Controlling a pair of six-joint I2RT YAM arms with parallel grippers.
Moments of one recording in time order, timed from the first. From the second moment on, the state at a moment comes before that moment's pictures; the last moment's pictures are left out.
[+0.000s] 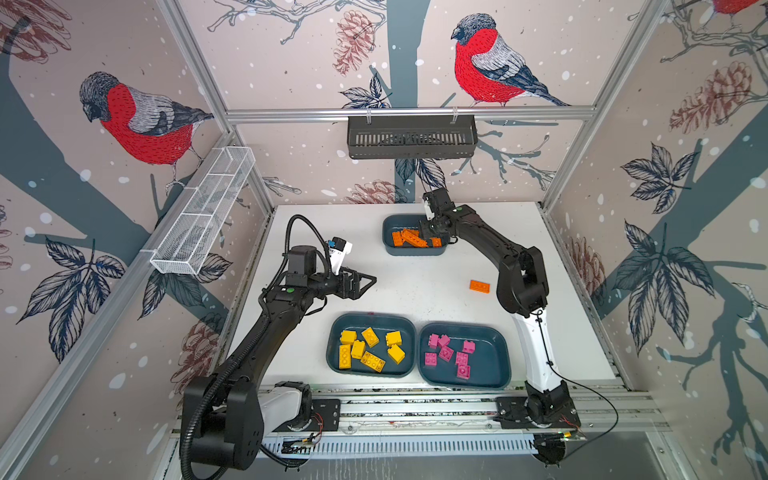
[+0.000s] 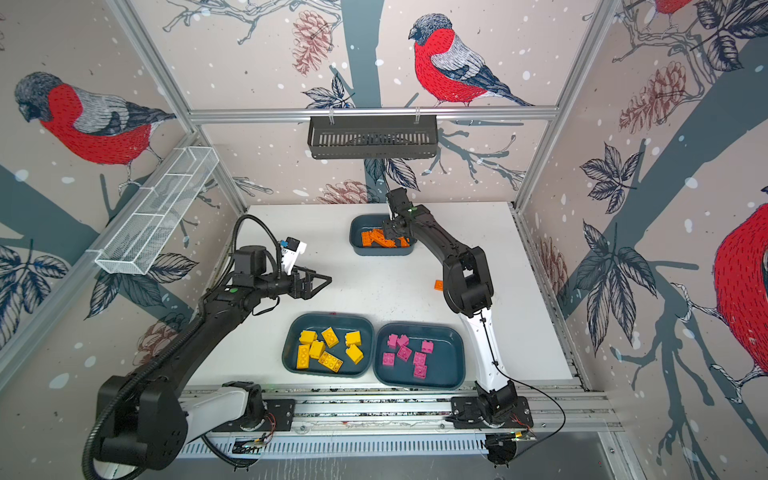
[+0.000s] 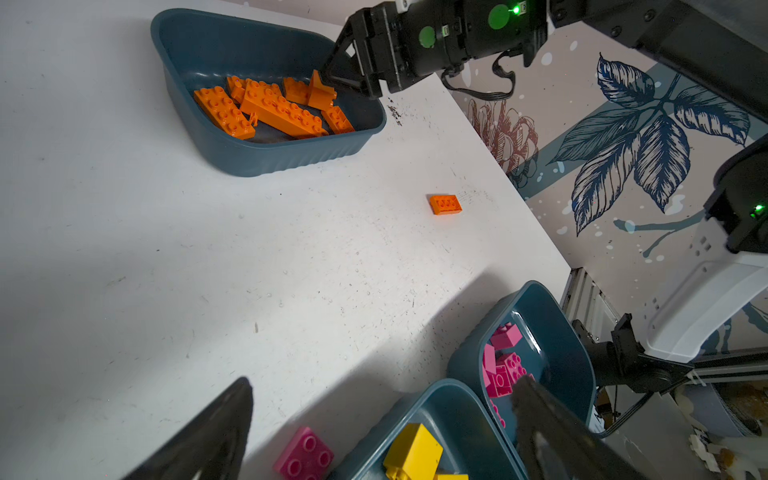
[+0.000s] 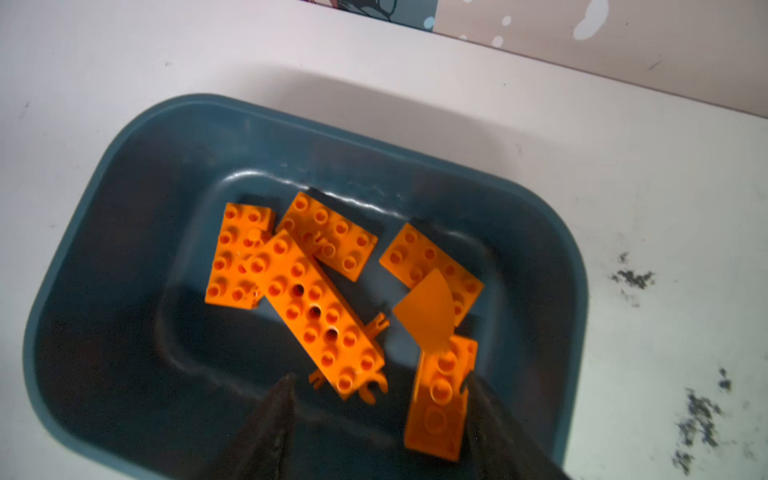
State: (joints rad) left arm -0.13 1.17 0.77 -0.26 0.81 -0.10; right arm 0.47 2.26 2.02 -0.68 0.03 0.13
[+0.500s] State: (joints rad) left arm -0.13 1.21 0.76 -0.26 0.83 -0.11; right arm 0.34 1.72 1.26 -0.70 -0.02 -0.22
